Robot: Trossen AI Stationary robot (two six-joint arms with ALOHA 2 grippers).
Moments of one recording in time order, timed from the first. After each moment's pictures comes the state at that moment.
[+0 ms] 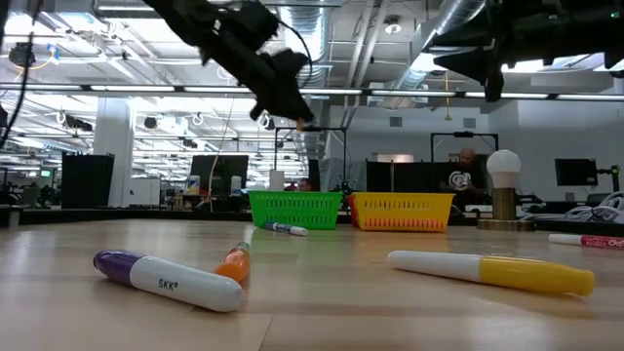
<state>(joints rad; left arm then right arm) 0.46 1.59 1.15 -0.09 0.06 -0.08 -0.06 0.66 0.31 0.38 0.25 0.38</state>
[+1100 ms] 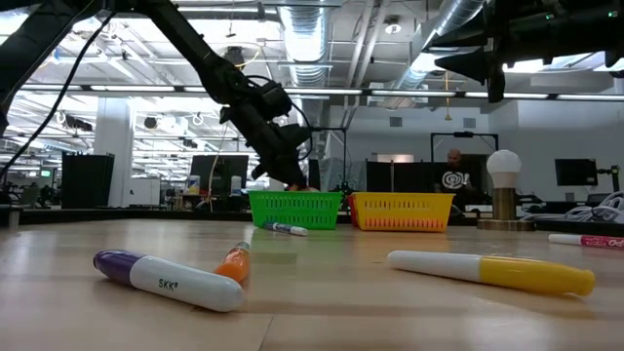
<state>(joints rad) 0.67 1.97 1.33 -0.21 0.27 -0.01 -0.06 0.66 0.31 0.40 0.32 0.41</state>
